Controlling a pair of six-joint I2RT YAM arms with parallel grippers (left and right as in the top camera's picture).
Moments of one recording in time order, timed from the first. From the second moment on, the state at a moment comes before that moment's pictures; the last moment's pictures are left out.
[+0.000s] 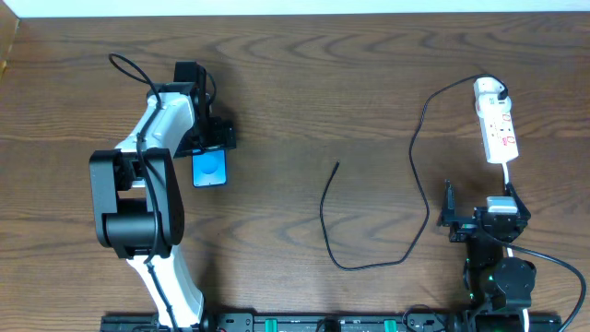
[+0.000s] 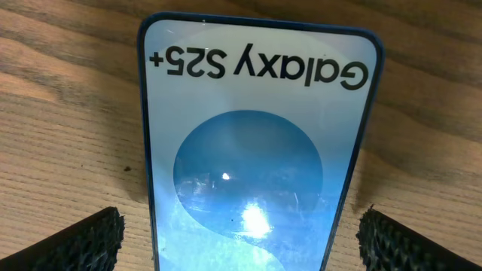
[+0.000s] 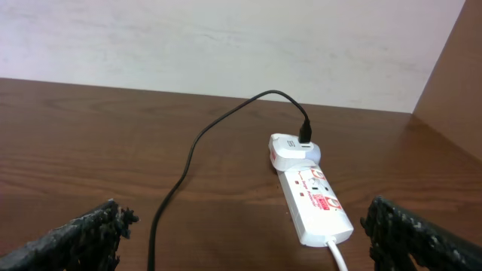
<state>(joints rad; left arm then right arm) 0.01 2.04 1.42 -0.86 -0.04 -0.17 0.01 0.01 0.01 -0.07 0.08 -0.09</state>
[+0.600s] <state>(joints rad) 0.01 2.04 1.37 -0.81 -0.03 -0.17 0.01 0.01 0.01 -0.07 0.08 -0.09</state>
